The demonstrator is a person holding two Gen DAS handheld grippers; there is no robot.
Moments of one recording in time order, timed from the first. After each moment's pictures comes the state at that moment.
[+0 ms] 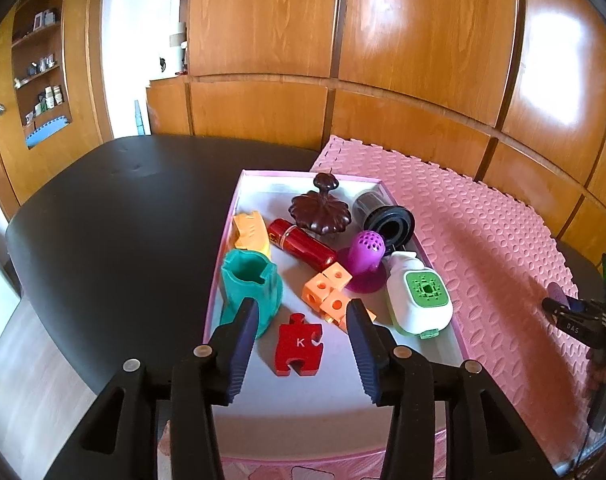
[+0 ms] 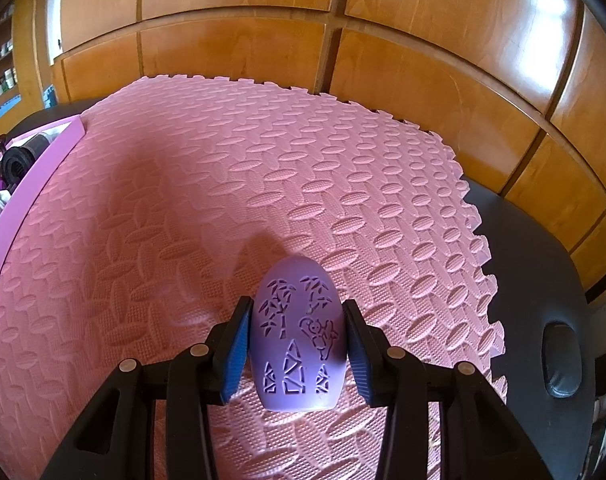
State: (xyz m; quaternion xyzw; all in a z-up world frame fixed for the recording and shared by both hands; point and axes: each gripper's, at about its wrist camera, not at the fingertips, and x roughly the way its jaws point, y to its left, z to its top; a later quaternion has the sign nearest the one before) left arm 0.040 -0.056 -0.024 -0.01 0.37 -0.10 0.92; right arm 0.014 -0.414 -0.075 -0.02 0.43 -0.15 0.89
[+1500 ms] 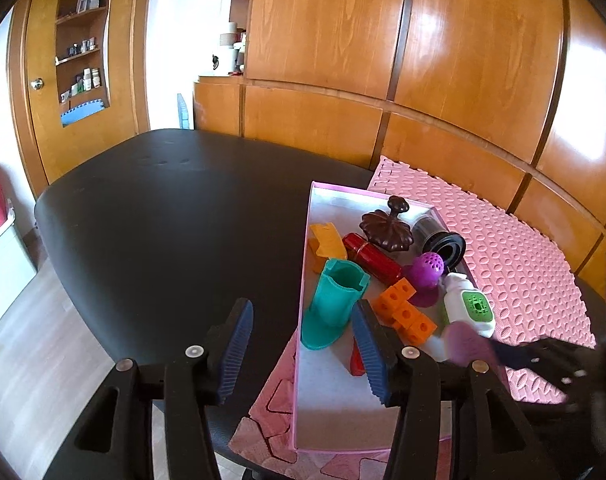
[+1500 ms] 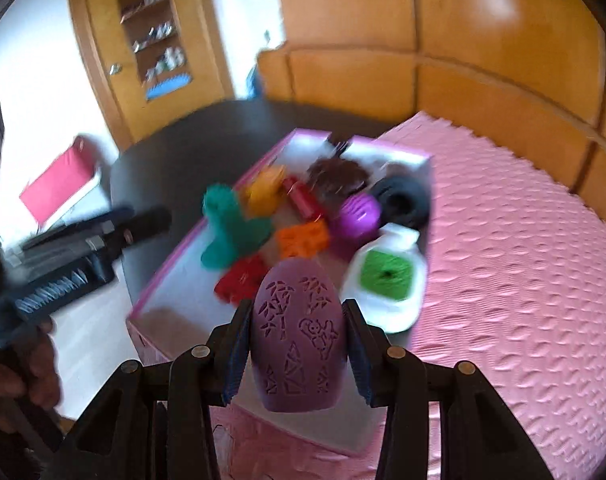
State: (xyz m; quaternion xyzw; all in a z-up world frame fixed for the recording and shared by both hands) left arm 0.035 0.000 -0.018 -0.05 0.36 -0.04 0.93; right arm 0.030 -0.144 -0.052 -0.05 0.42 0.15 0.89
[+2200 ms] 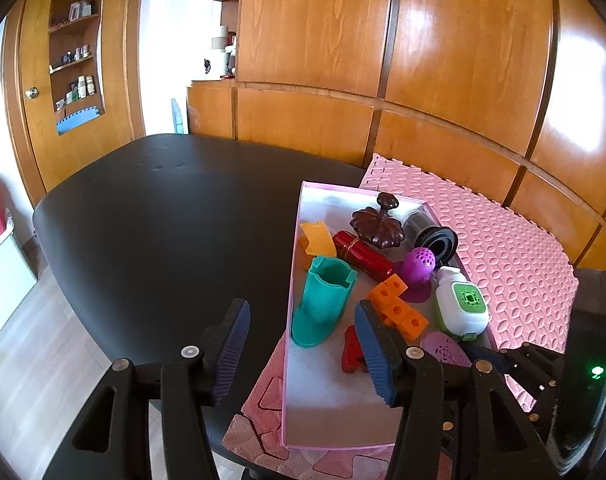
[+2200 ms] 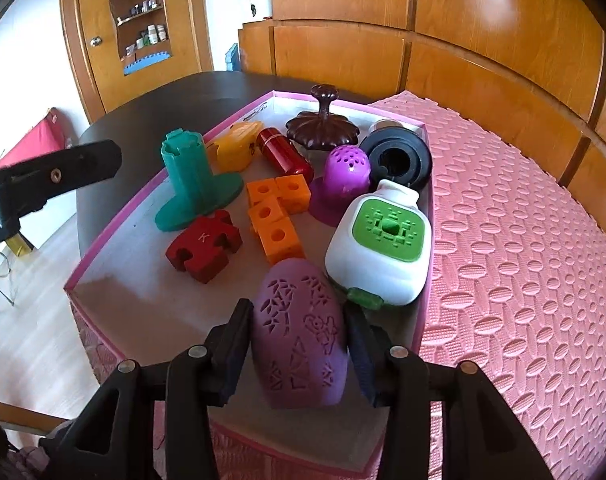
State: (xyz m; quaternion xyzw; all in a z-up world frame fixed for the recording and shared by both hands) left arm 0.031 -0.008 -0.016 -0.03 0.35 -0.05 0.93; right arm 0.023 -0.146 -0.072 -0.06 0.42 0.11 0.90
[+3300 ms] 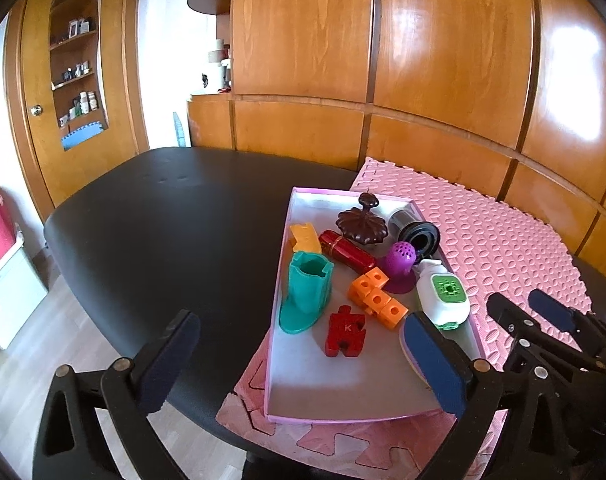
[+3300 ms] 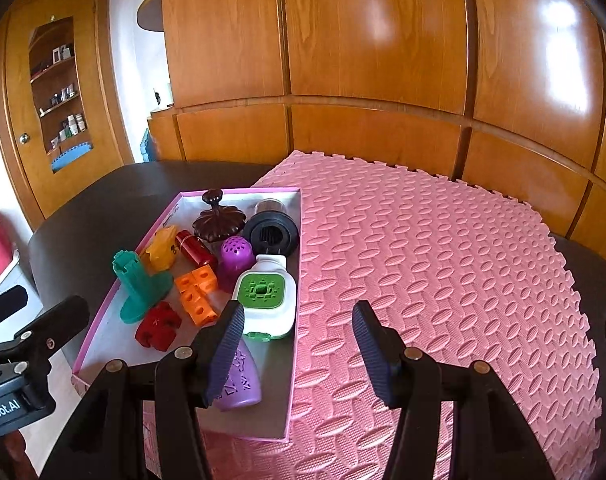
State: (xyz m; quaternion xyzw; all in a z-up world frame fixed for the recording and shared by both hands) left arm 0.004 -0.026 -0.003 -0.01 0.34 -0.04 0.94; right arm -0.012 -0.186 -0.015 0.02 0.32 -0.05 0.95
